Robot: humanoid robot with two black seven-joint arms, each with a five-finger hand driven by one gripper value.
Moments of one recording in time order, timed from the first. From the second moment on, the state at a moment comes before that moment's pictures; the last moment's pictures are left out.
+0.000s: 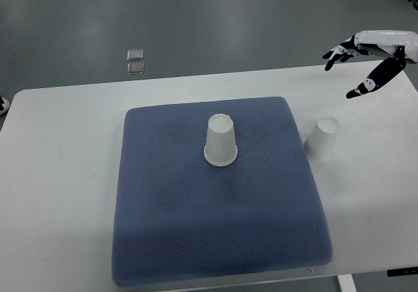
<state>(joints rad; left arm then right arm) -0.02 0.00 -0.05 -0.17 0.05 0.09 -0.05 1.12 -0.94 0.26 1.17 -1.17 0.49 0.30</state>
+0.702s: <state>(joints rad) -0.02 0.00 -0.05 -0.17 0.05 0.09 -0.05 1.10 -0.82 0.05 1.22 -1.55 0.20 0.30</state>
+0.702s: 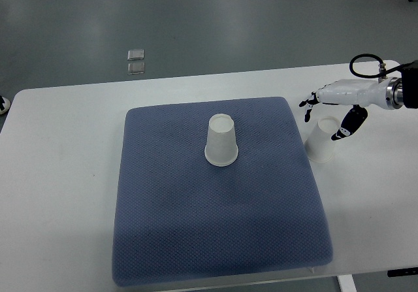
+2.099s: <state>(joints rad) -0.02 0.00 -0.05 -0.17 0.05 0.09 -0.05 0.98 -0.67 0.03 0.97 -1.54 0.05 0.30</state>
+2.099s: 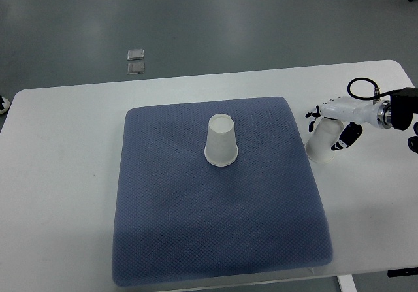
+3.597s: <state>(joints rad) -0.02 0.00 -0.05 -0.17 0.05 0.09 -0.05 1.11 -0.69 0.04 0.96 -1.47 0.15 0.31</state>
